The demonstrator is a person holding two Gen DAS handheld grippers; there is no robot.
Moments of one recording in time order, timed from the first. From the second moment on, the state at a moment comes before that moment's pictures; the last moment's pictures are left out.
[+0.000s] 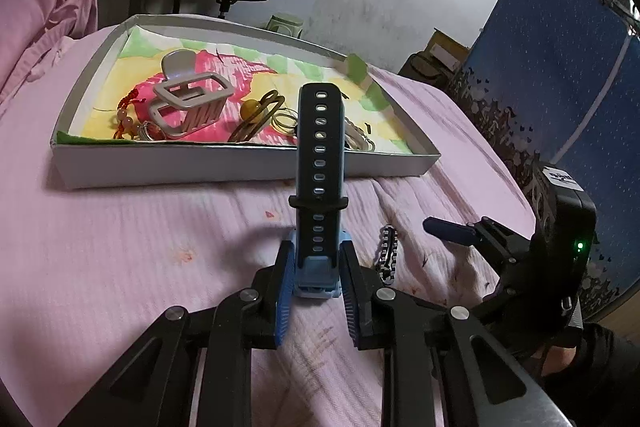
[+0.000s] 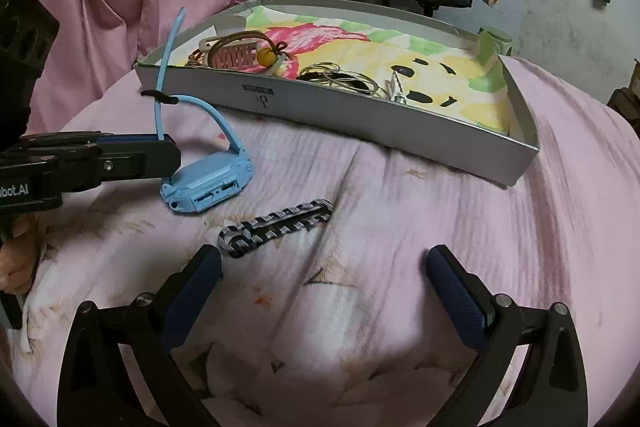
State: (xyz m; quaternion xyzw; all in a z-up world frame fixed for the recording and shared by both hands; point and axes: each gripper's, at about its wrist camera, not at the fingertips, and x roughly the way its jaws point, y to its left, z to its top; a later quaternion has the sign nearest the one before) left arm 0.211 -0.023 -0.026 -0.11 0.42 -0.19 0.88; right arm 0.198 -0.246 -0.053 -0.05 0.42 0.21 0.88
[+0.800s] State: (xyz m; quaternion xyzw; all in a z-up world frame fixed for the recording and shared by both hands) left arm 0.201 -0.017 -0.021 -0.10 0.41 -0.17 0.89; right arm 0.201 -0.229 -0.049 -0.03 0.40 0.22 0.89
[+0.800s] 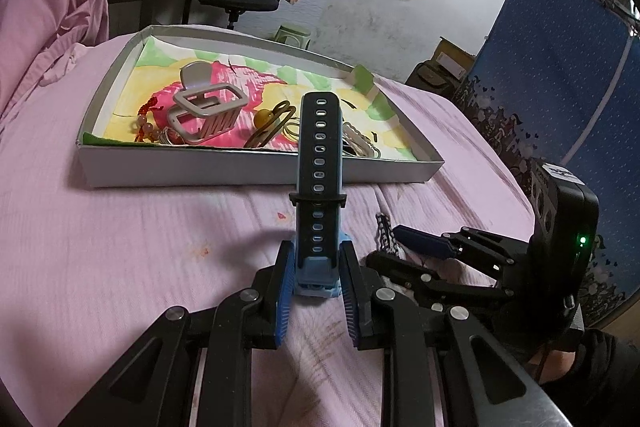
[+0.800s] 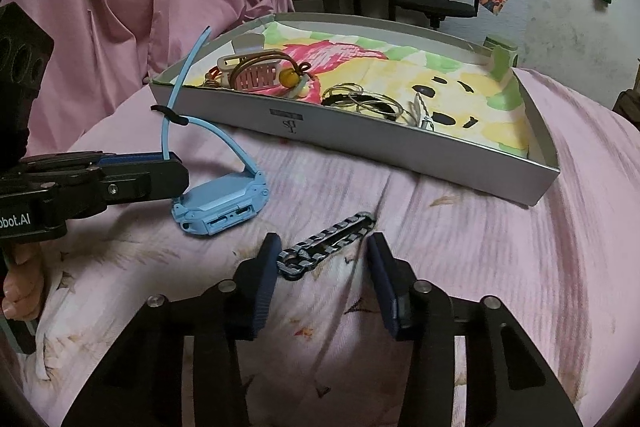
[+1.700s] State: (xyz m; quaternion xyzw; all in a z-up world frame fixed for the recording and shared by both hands) left arm 0.172 -0.039 0.002 -0.04 0.36 -0.21 0.91; right arm 0.166 -0.250 -0.027 0.00 0.35 0.20 0.91
